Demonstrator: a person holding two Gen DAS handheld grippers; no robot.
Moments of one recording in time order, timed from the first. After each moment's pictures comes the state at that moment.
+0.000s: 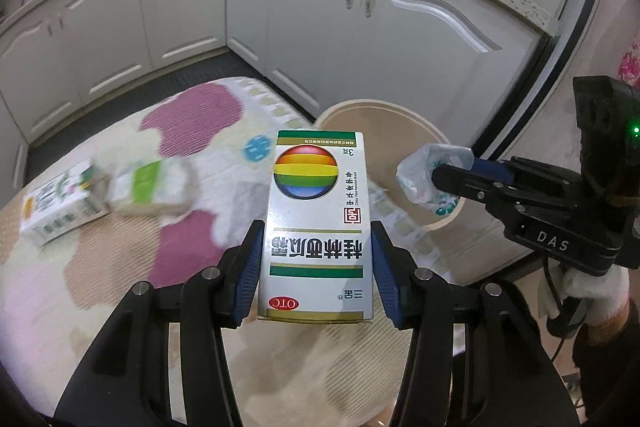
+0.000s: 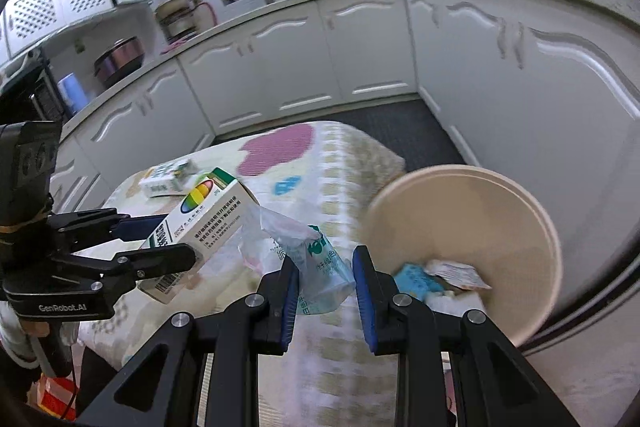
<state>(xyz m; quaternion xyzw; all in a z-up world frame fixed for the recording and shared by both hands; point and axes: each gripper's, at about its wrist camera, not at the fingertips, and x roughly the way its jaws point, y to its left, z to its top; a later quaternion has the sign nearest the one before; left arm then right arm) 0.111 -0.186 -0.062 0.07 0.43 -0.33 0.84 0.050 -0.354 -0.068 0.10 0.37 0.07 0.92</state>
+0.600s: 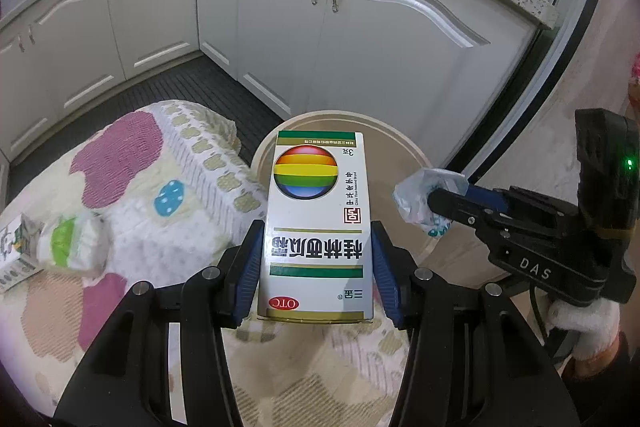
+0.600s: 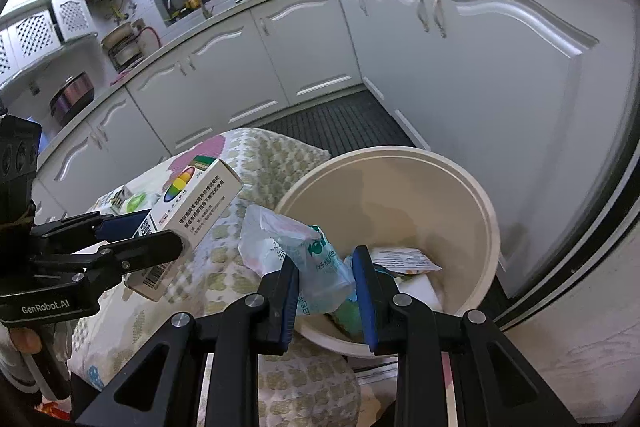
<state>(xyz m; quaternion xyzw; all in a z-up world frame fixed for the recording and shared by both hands) 0.126 -0.271 -0.070 0.08 0.43 -0.35 0.83 0.040 -0.430 -0.085 0.15 0.38 -0.01 0.91</state>
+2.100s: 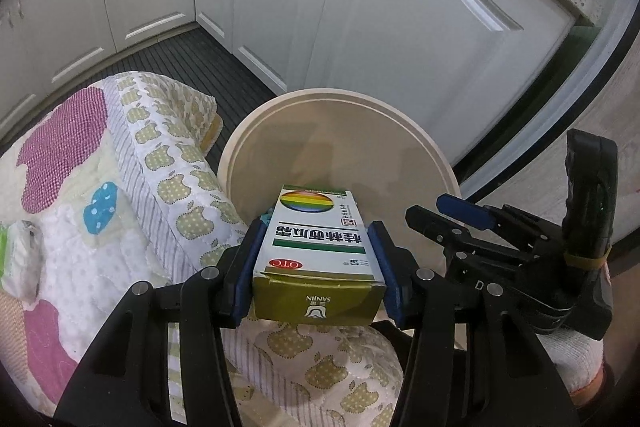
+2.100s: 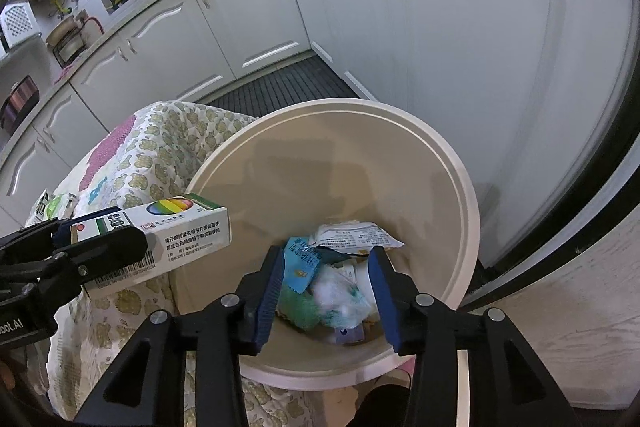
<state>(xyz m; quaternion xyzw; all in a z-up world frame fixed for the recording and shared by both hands) 0.162 -0.322 -0.115 0.07 0.48 -0.34 0.81 0.079 -0.462 -0.142 0.16 0.44 -0.08 0.88</state>
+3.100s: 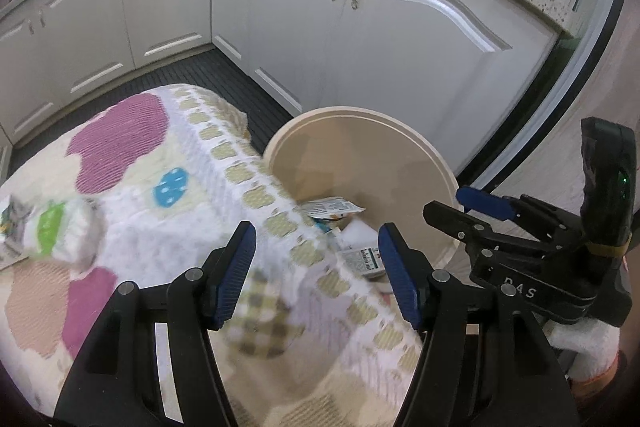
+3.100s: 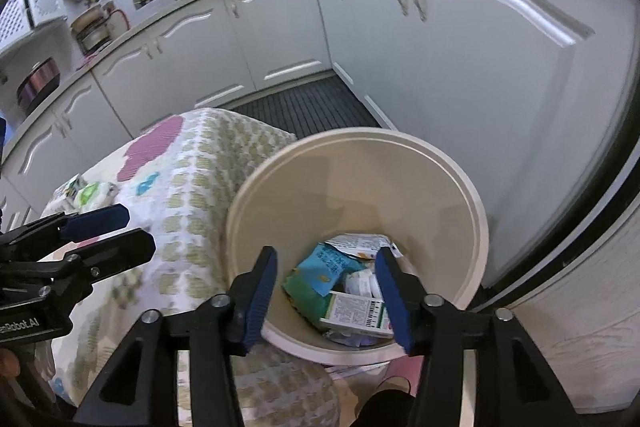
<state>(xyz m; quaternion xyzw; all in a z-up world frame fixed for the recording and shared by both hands) 0.136 -0.263 -0.089 0.06 0.44 -0.33 0.84 0.060 -0.419 -0.100 0.11 0.41 -0.06 0.90</state>
